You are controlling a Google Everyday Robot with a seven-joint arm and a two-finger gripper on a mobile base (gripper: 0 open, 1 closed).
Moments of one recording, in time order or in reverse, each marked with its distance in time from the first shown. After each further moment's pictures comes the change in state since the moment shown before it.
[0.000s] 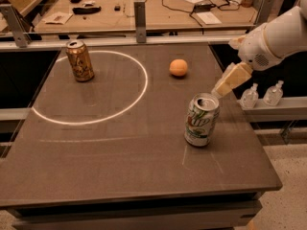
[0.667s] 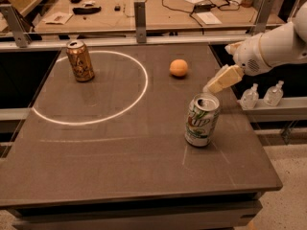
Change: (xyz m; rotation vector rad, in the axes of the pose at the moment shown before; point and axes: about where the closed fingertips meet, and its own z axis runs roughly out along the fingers) arm 0.004 -0.015 0.034 0.003 -0.140 0.123
